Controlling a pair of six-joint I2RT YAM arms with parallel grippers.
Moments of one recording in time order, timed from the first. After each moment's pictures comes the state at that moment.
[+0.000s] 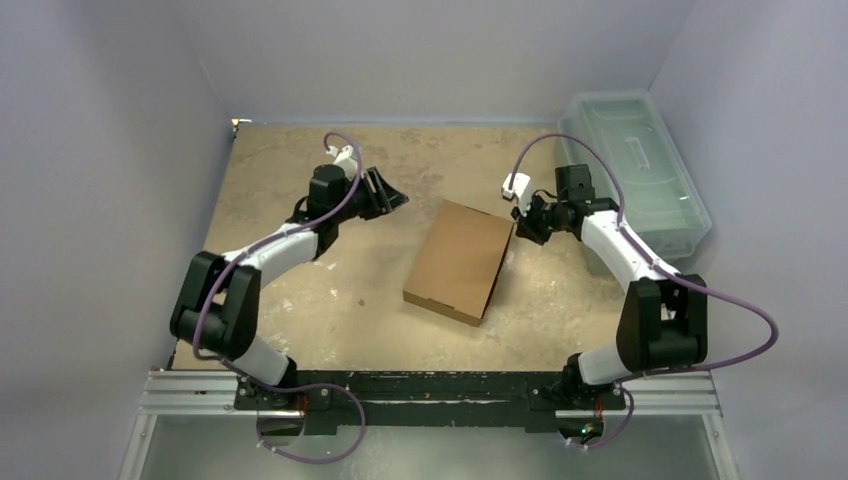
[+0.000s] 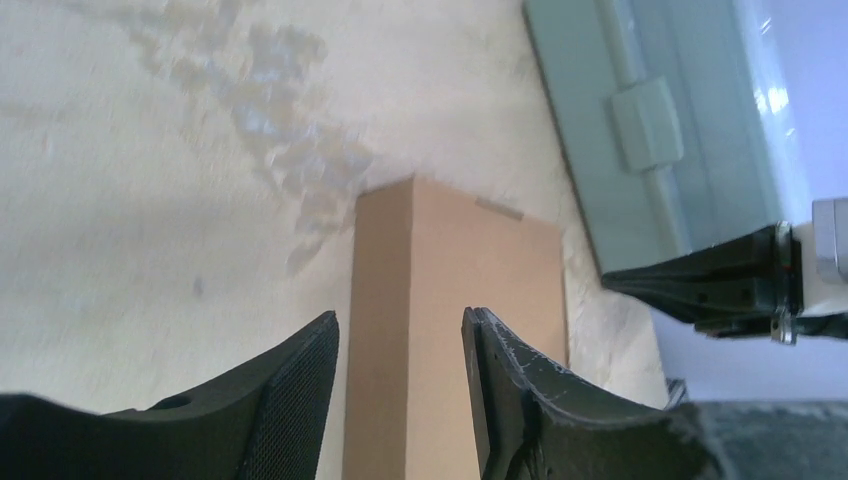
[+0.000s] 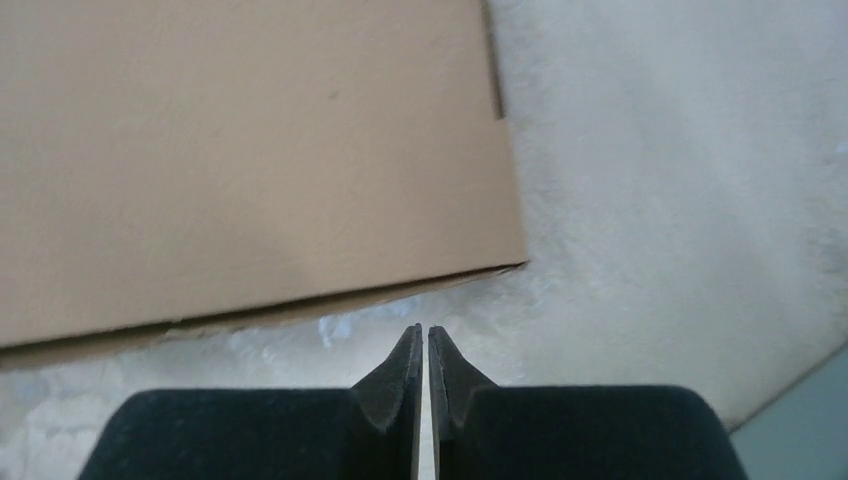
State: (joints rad) left arm -0.34 1.60 0.92 0.32 0.35 -0.69; right arm 0.12 1.47 1.03 -0.52 -0.51 -0.77
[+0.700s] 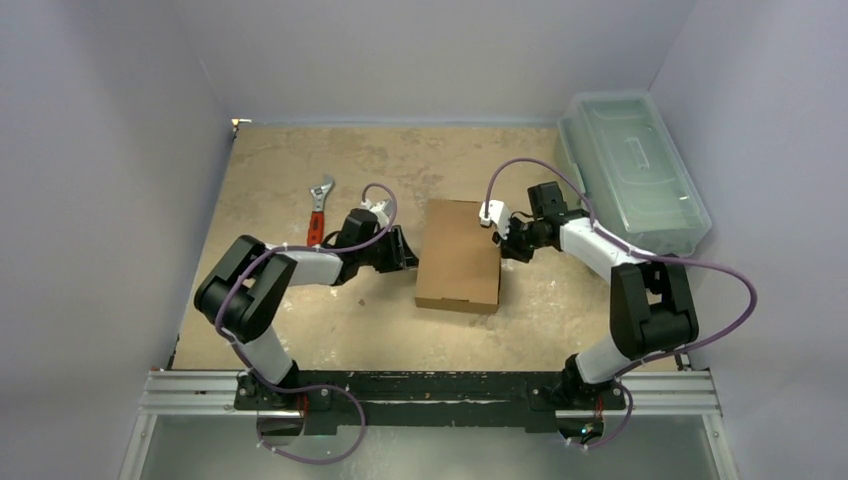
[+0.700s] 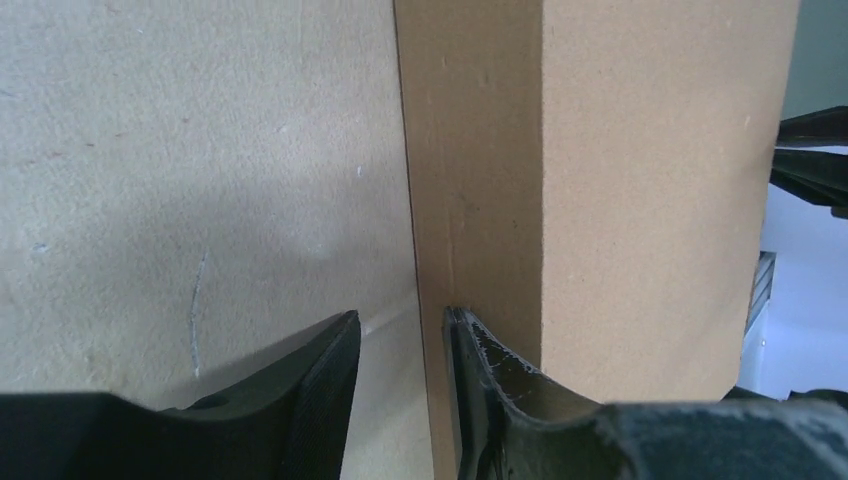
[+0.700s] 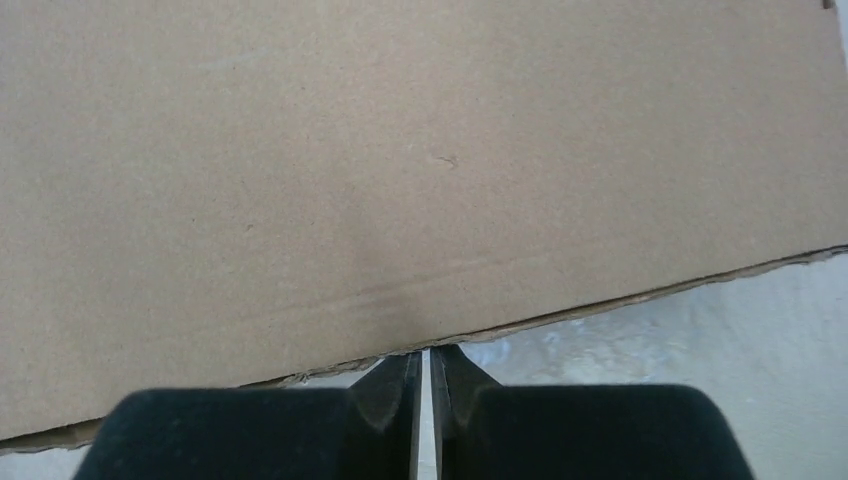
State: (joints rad) left arm -0.51 1.71 0.70 0.33 0.37 -0.69; right arm 0.24 1.56 0.92 -0.48 -0.51 -0.90
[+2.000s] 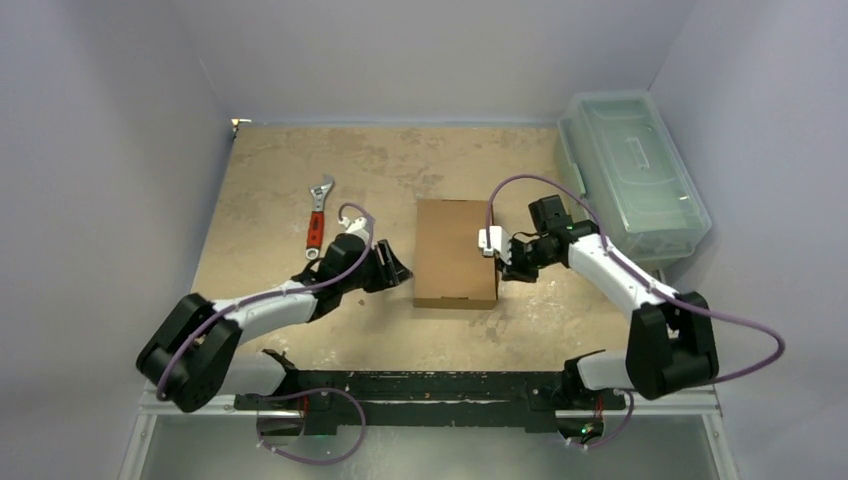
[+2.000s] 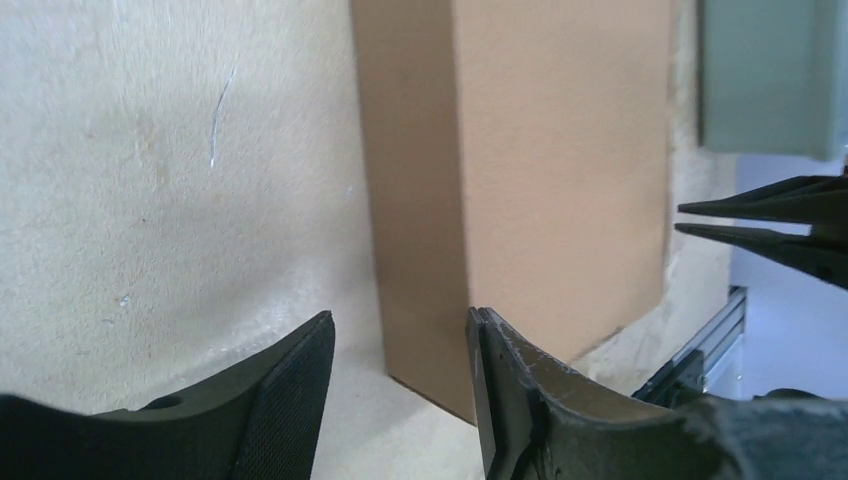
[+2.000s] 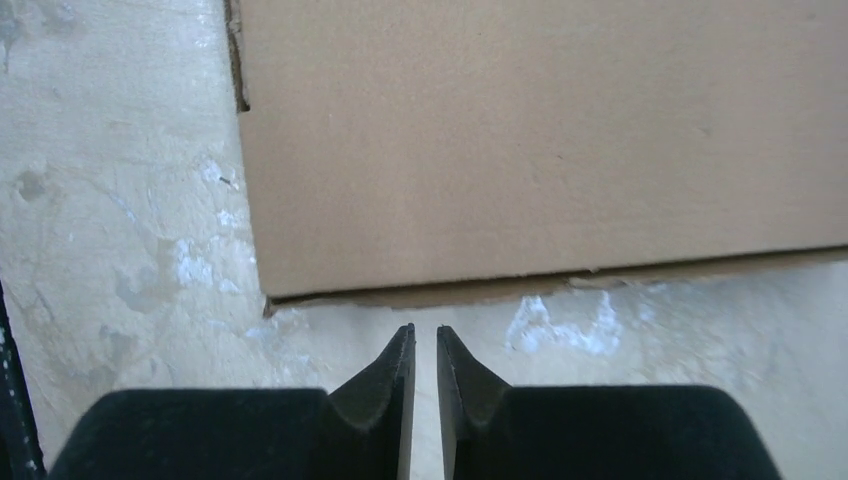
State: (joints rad) left arm -0.61 1.35 0.47 0.25 0.15 -0.83; right arm 0.30 1.39 0.86 -0.70 -0.56 -1.07
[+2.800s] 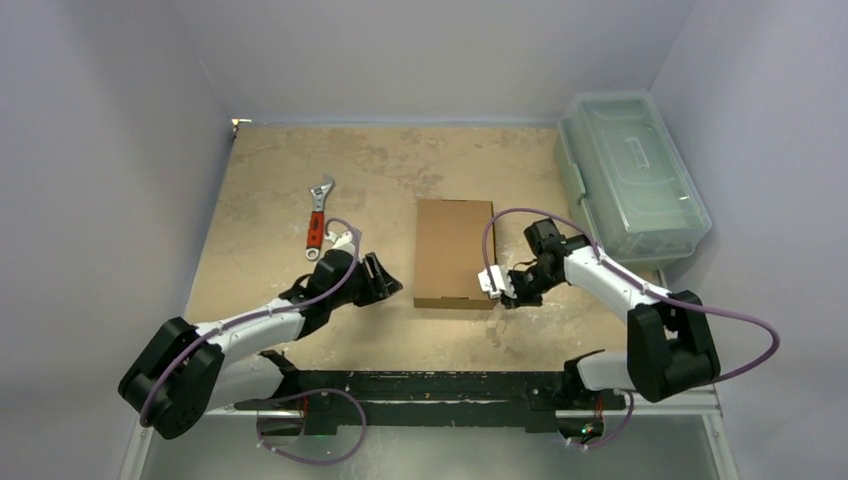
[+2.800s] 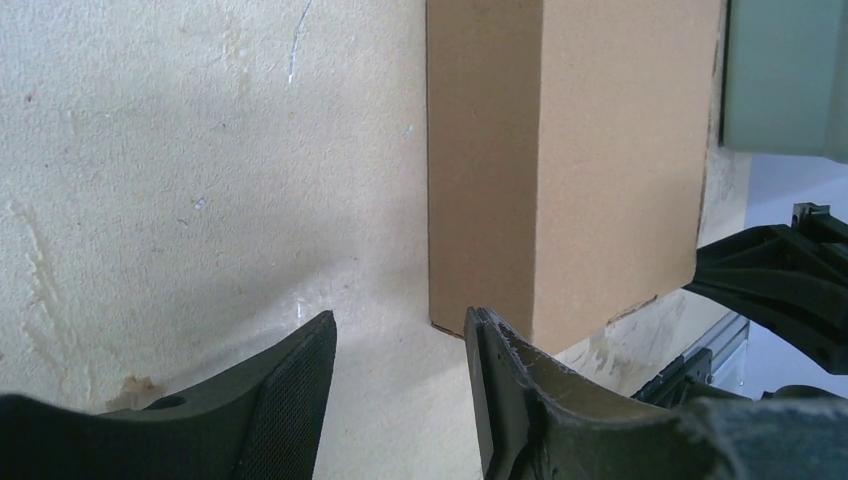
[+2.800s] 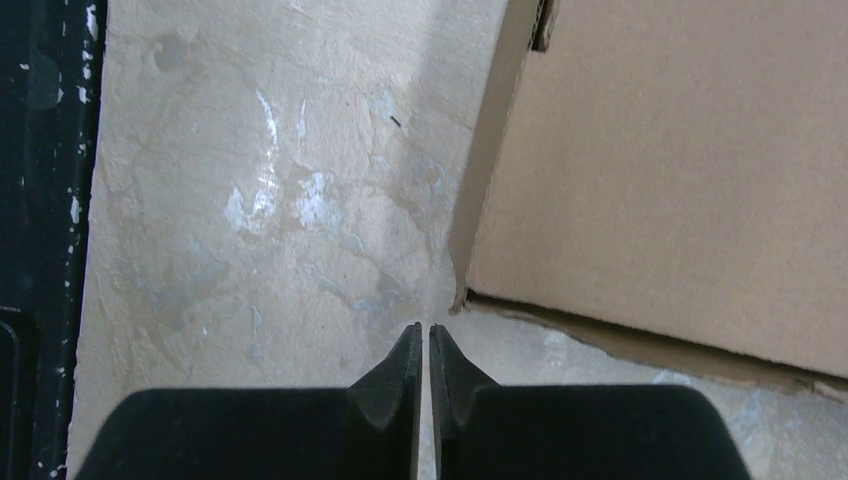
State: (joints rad) left arm -0.62 1.14 0.34 0.20 0.09 -0.88; right arm 0.31 1.34 0.73 -0.83 -0.60 -1.44
